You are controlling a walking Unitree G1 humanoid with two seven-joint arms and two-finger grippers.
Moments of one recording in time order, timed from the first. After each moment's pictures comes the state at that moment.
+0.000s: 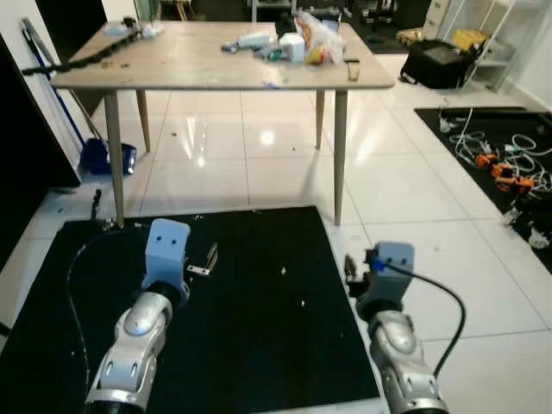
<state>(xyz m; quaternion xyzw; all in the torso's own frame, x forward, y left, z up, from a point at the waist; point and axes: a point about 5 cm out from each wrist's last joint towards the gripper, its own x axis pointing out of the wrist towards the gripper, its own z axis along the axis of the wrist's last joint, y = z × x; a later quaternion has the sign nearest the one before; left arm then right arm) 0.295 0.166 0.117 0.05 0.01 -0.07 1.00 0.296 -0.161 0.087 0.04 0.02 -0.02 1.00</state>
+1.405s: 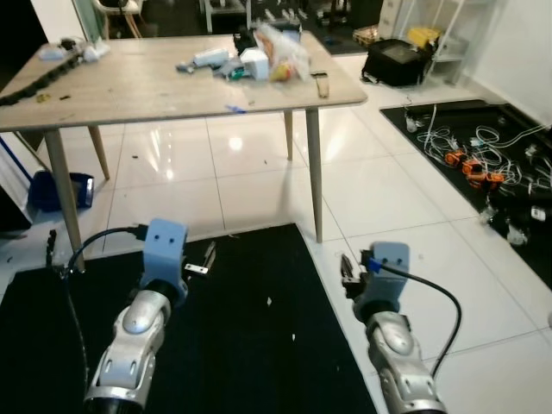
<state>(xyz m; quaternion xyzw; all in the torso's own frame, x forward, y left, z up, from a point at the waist) 0.297 0.165 0.117 0.05 0.01 -0.07 1.00 0.295 -0.161 0.087 0.03 0.01 -0.01 1.00</state>
